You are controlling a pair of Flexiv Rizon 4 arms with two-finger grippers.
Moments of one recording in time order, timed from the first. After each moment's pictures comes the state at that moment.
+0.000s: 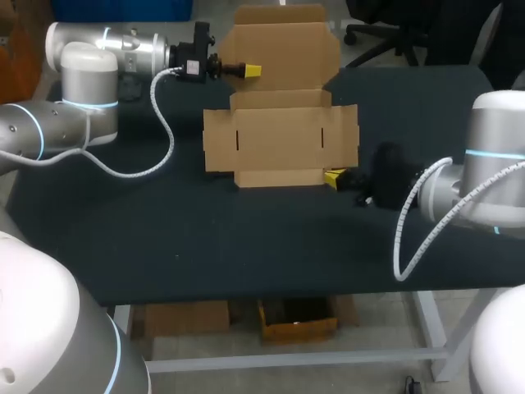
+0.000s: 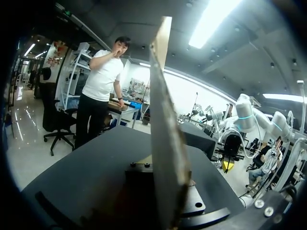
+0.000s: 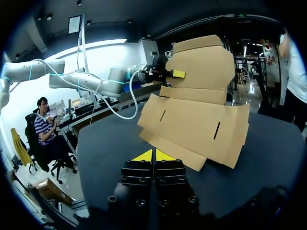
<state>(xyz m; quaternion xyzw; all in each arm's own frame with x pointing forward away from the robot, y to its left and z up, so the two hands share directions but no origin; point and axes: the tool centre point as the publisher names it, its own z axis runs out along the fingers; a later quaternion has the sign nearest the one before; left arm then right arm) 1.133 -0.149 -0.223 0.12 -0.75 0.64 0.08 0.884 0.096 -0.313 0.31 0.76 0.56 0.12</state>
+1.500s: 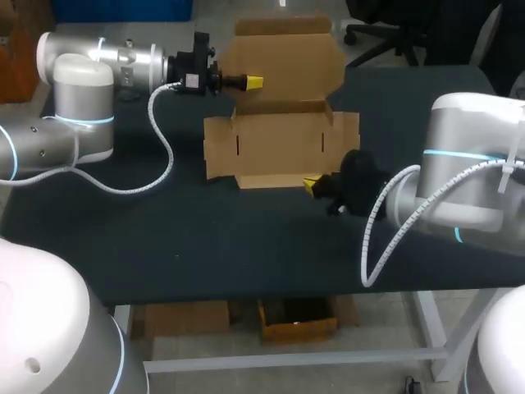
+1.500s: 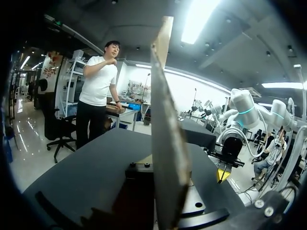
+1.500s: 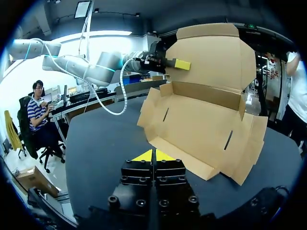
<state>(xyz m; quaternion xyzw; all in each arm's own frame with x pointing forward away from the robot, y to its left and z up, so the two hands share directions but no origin) 1.078 -0.154 -0.214 0.10 -0.76 0.64 0.05 0.889 0.136 -0.333 0.28 0.78 0.54 0.17</state>
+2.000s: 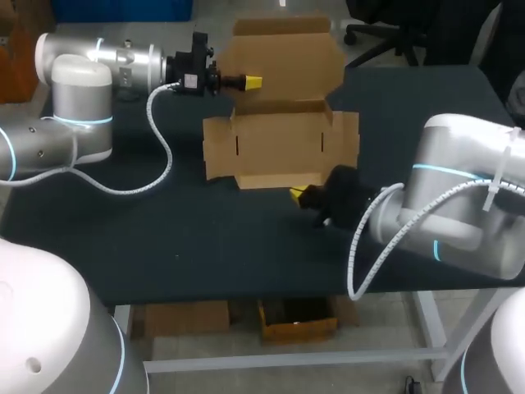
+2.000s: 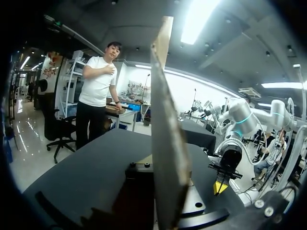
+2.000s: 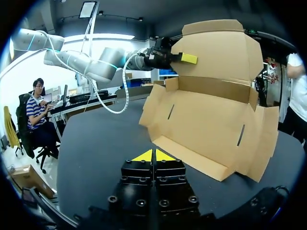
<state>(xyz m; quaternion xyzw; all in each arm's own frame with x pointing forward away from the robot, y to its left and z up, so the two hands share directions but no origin) 1.077 -0.152 -0.213 0.09 -0.76 0.65 0.05 0.892 0.160 -0.362 0.27 0.76 0.56 0.18</state>
